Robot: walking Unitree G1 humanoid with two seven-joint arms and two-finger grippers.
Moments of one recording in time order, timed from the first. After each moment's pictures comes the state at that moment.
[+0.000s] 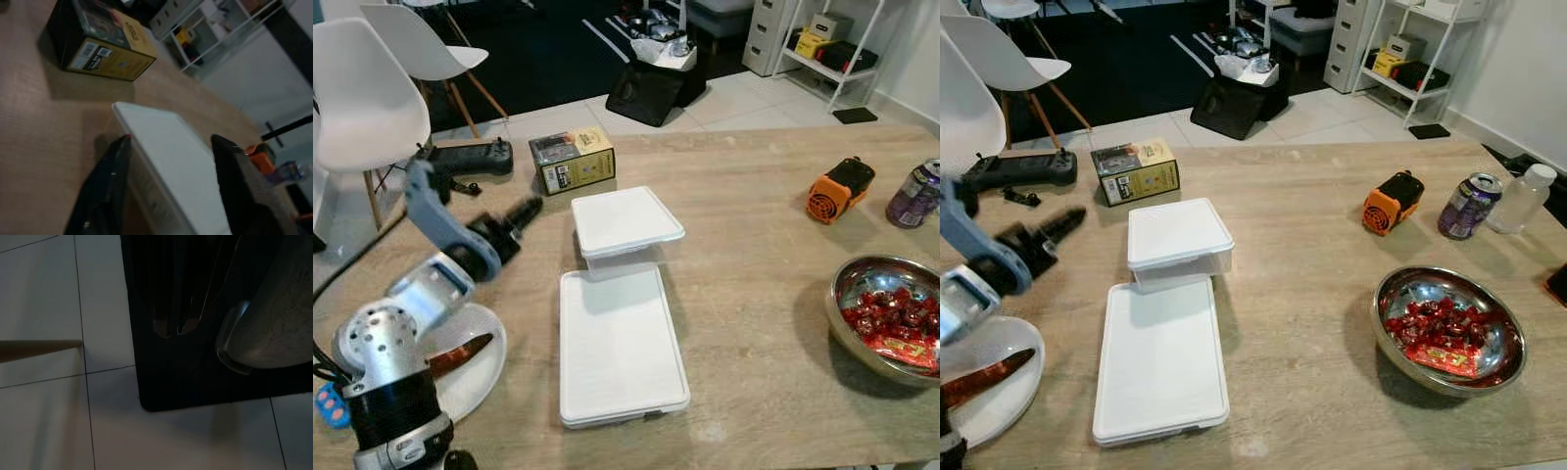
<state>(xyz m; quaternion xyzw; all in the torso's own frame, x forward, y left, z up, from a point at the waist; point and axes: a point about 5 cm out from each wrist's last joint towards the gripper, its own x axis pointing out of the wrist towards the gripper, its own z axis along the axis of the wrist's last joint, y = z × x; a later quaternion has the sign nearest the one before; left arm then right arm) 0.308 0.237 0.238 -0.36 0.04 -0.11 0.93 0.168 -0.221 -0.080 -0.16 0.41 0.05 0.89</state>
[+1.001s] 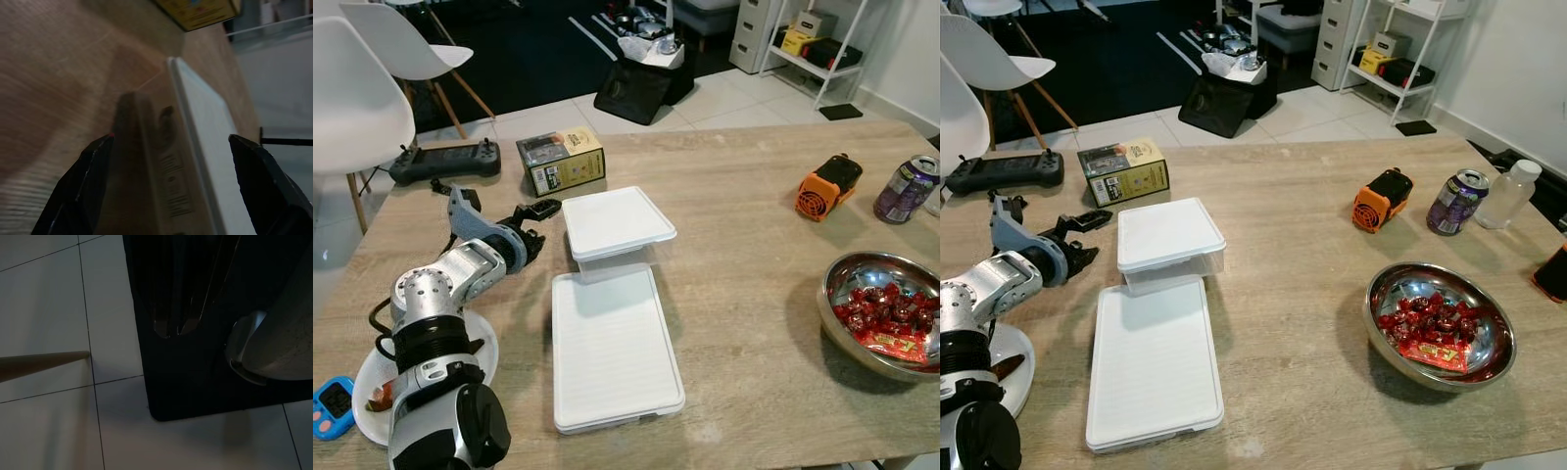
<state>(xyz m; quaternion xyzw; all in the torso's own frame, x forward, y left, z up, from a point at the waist) 0.358 0.228 0.201 -0.48 0.19 -0.04 0.86 0.164 -0.231 -0.079 -0.17 0.42 0.04 0.89</state>
